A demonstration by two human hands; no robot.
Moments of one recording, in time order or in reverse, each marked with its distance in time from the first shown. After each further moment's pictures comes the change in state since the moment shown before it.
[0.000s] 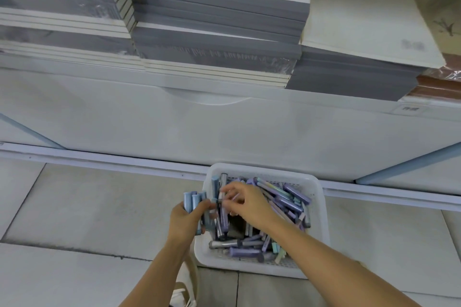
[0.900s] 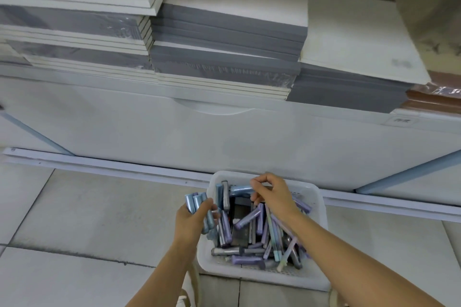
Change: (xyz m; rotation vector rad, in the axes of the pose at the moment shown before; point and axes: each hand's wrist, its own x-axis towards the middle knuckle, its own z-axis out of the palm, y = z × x) left_hand -0.009 0.016 0.007 -0.095 0.024 0.058; right_hand 0.004 0.003 -0.045 0.332 0.308 0.055
